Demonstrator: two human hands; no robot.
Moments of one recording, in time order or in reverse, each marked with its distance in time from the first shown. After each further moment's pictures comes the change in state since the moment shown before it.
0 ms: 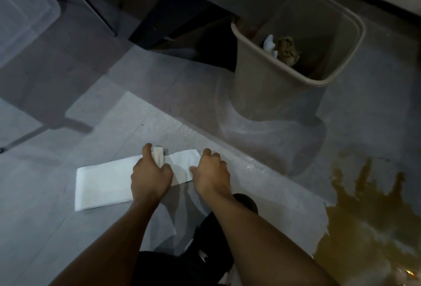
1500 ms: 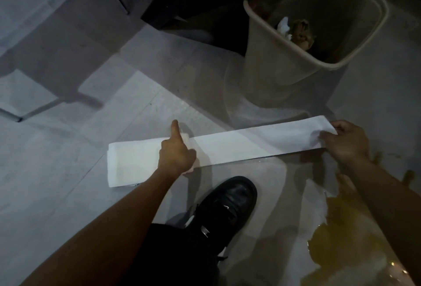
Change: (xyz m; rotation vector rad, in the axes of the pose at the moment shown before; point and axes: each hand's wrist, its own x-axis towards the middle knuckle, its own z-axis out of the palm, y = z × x) left_hand -0.008 0.026 0.019 0.017 -0.254 -0.002; right_hand 0.043 0.228 -0.165 0.408 0.379 0.280
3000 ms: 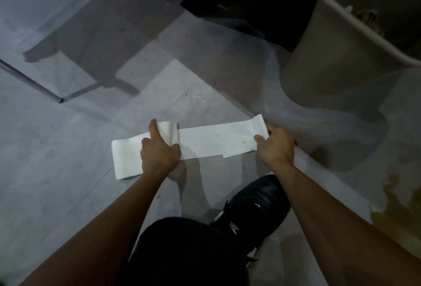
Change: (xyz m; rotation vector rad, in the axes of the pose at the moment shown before) left_hand 0.004 -0.086 -0.061 -0.056 0.225 -0.265; right_hand -0.108 -0.089 0.183 -0.145 -0.279 -0.233
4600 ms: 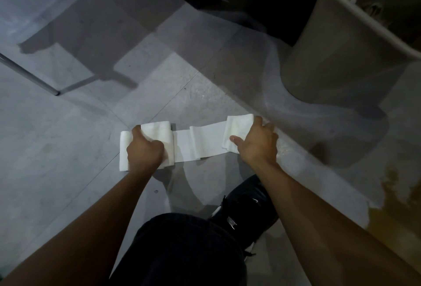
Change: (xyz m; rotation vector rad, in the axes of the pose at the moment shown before) left_hand 0.003 -0.016 -0.008 -0.185 0.098 -0.141; right_hand -0.022 -0.032 0.019 -0.203 -0.105 0.034
